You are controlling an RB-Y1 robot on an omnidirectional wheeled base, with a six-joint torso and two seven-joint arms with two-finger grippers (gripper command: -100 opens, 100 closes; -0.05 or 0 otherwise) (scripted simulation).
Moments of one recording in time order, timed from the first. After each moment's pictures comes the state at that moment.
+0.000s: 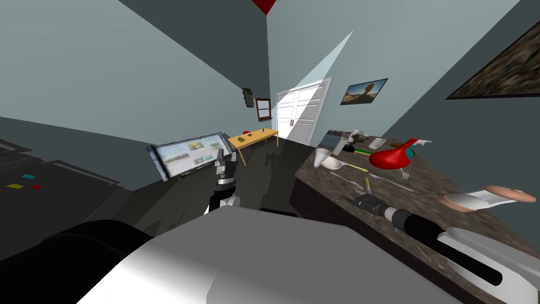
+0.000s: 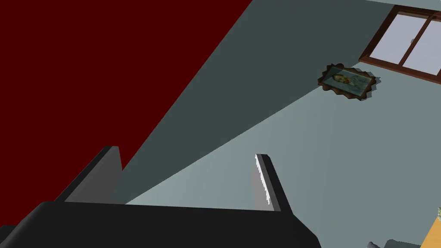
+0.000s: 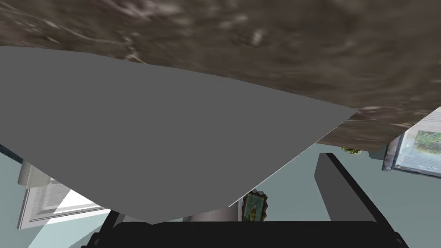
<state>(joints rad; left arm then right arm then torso) 0.53 0.05 -0.02 -2.21 0.12 -0.63 0.04 0.48 -1.17 0.11 -1.44 0.50 -0.43 0.35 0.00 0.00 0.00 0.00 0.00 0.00</state>
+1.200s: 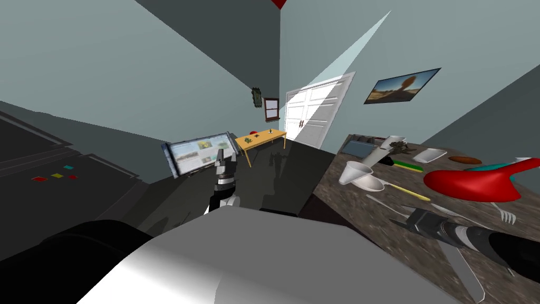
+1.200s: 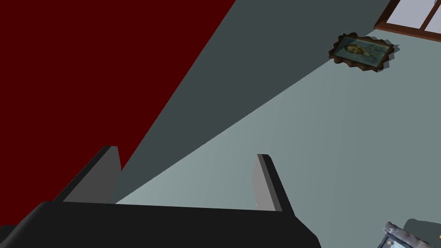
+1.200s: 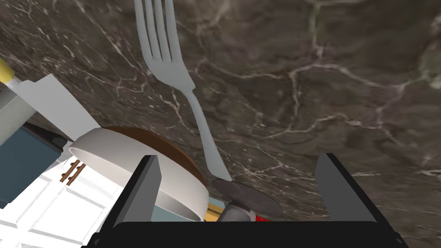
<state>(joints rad) 0.53 0.05 -0.02 -2.21 0.12 -0.63 0.04 0.51 -1.48 0.22 -1.18 0.59 -0.51 0.38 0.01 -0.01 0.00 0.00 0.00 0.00</state>
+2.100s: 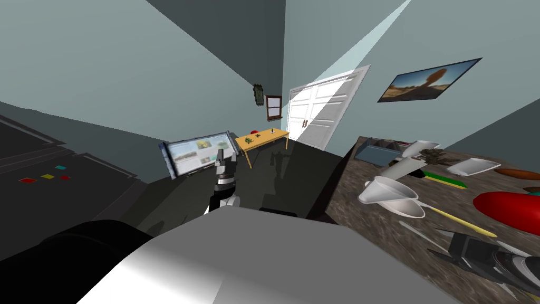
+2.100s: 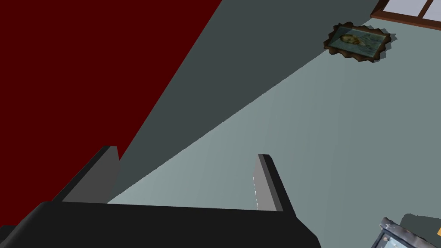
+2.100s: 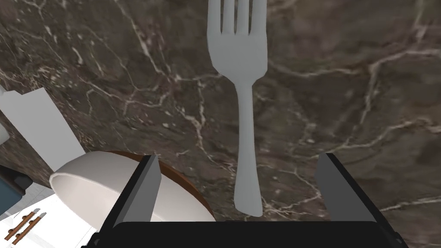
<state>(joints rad) 0.53 0.05 -0.02 -2.21 0.12 -0.63 0.04 0.55 -1.56 0.33 -1.09 0.63 -0.54 0.37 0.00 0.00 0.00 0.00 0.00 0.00</state>
